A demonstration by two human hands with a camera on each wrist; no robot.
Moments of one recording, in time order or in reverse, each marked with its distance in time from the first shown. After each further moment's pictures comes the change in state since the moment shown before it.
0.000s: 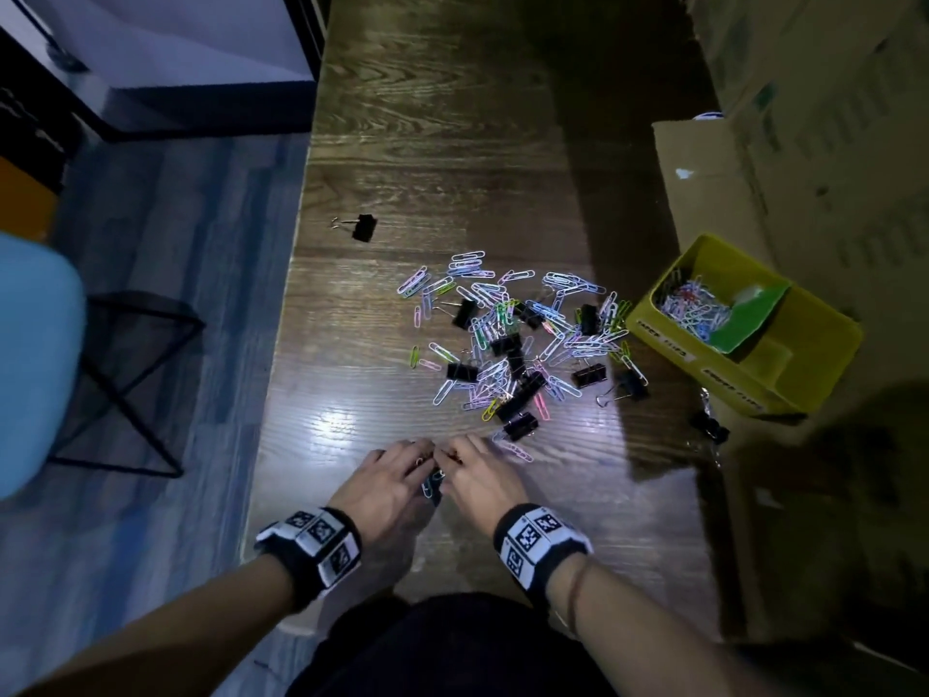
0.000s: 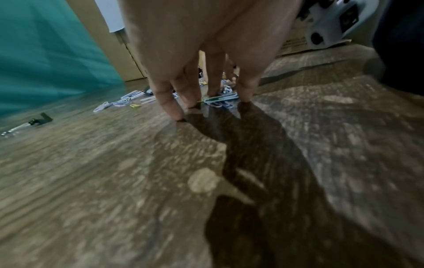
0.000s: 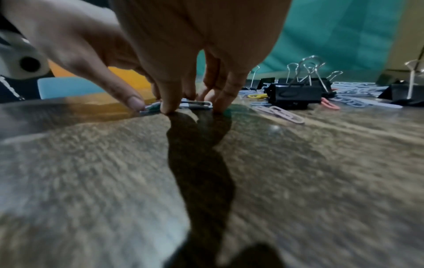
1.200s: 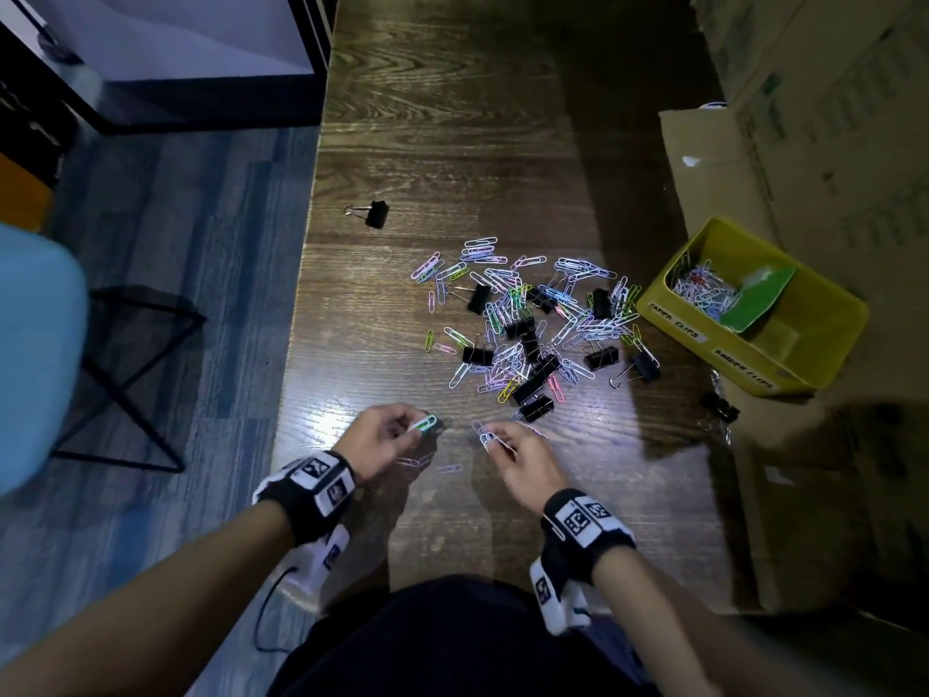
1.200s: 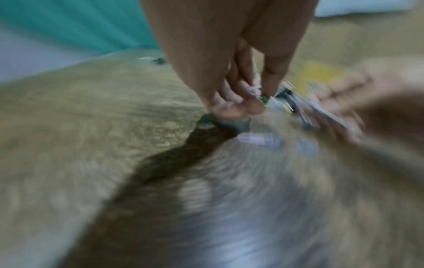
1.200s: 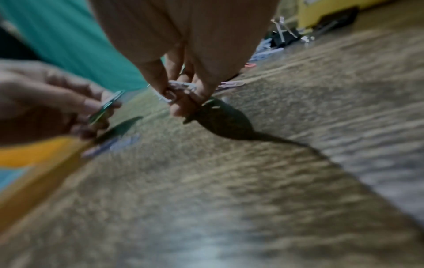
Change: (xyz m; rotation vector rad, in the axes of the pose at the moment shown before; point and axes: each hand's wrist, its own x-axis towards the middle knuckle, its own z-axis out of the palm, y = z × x) left_hand 0.008 -0.035 -0.015 -1.086 0.103 -0.513; right_hand -0.015 0.017 0.009 0.721 0.256 0.310
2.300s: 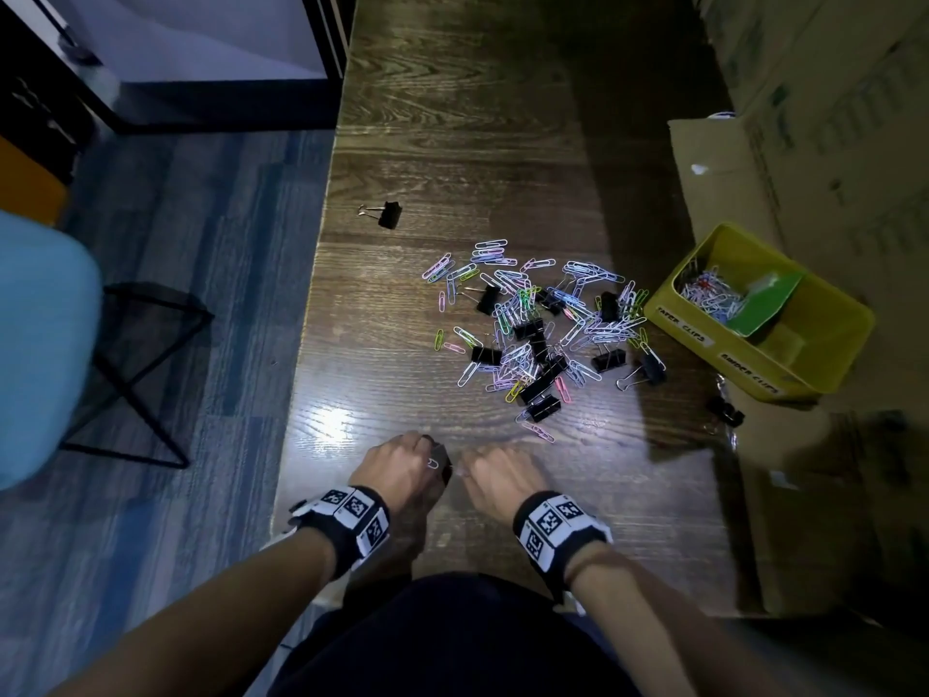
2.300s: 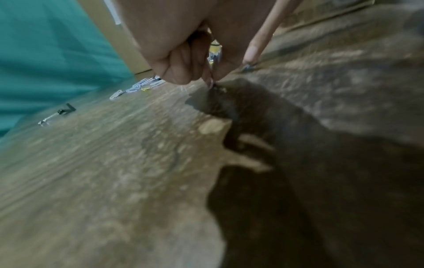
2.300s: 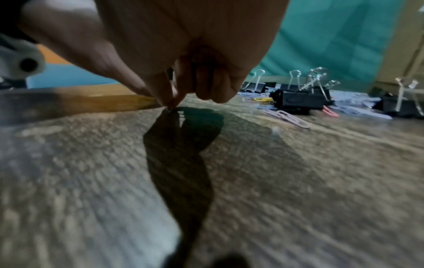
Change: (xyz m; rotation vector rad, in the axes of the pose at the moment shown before) left_hand -0.032 -0.001 0.030 0.972 -0.009 0.198; right_hand -0.013 -0.039 0.015 -0.854 -0.265 -0.301
